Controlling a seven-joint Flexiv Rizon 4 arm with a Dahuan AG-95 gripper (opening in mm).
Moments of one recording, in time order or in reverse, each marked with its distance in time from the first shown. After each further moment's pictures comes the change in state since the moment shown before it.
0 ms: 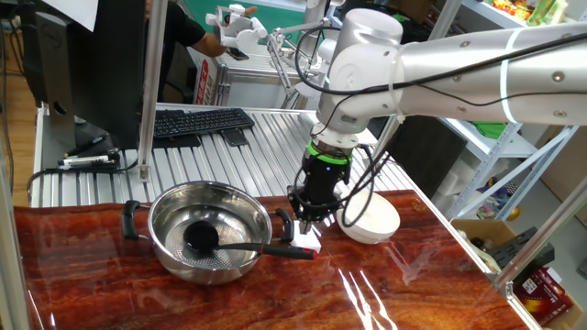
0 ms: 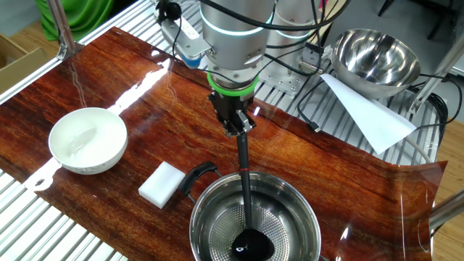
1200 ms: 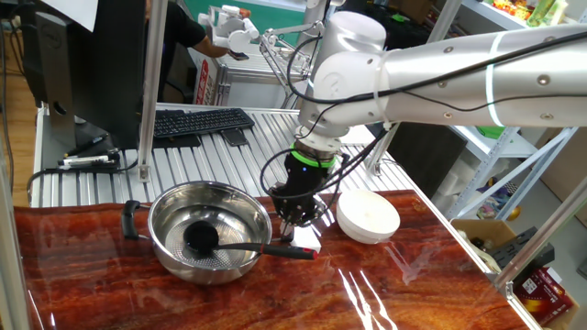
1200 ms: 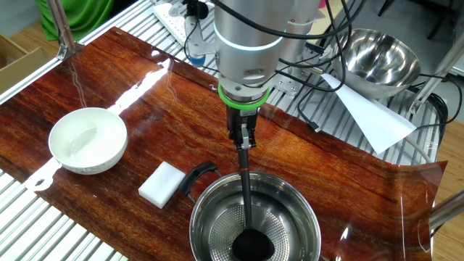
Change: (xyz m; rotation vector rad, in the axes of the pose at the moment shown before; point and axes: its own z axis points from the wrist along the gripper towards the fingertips) arm -0.001 0.033 0.012 -0.041 0.002 0.505
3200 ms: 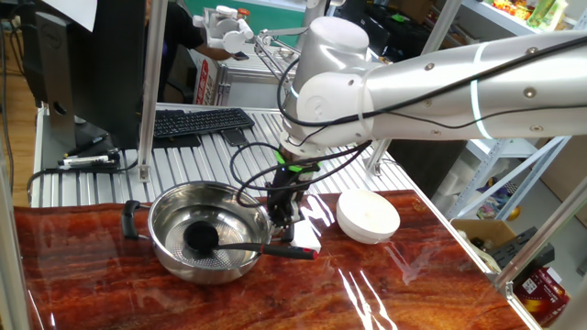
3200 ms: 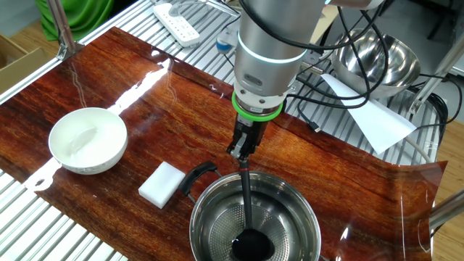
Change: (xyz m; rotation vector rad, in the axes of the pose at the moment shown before) arm 0.008 0.023 0.012 -0.053 -0.078 0.669
